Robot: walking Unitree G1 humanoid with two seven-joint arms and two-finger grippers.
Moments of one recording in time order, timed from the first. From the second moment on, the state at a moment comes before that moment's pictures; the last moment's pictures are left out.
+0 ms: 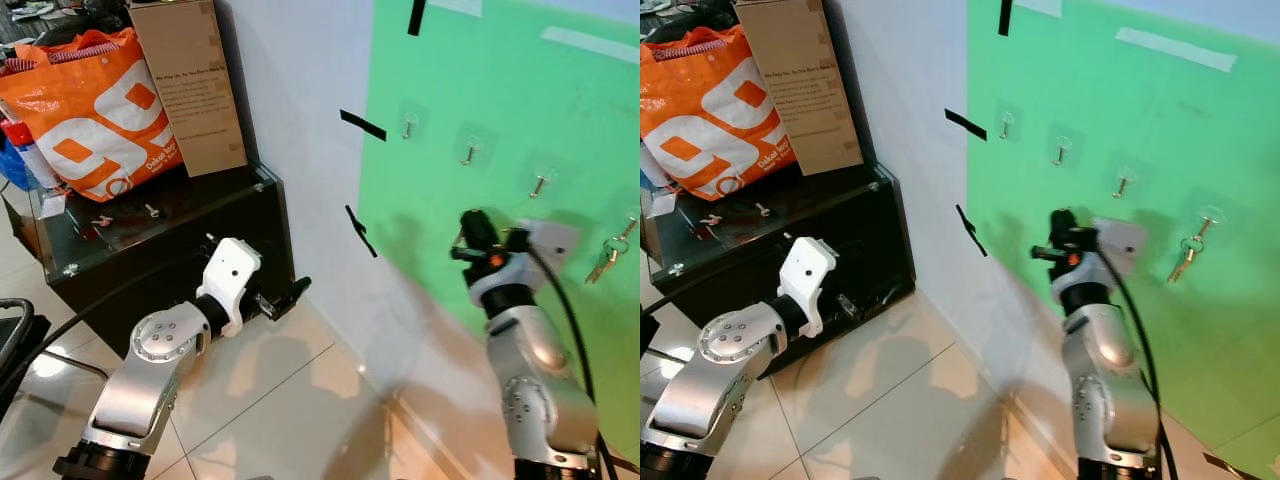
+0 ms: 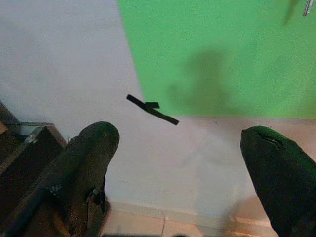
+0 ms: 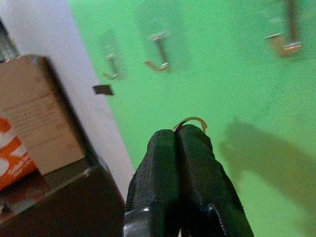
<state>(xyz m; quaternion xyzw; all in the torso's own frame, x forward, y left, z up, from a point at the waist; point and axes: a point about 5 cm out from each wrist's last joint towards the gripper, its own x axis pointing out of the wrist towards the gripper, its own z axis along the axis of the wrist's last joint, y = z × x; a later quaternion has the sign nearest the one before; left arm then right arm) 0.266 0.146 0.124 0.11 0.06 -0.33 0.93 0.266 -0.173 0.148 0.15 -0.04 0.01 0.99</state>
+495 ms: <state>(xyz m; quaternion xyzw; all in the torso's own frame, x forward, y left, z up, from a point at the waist) 0.264 0.137 0.125 0.10 0.06 -0.38 0.92 0.257 -0.192 0.178 0.19 -0.13 0.00 0.97</state>
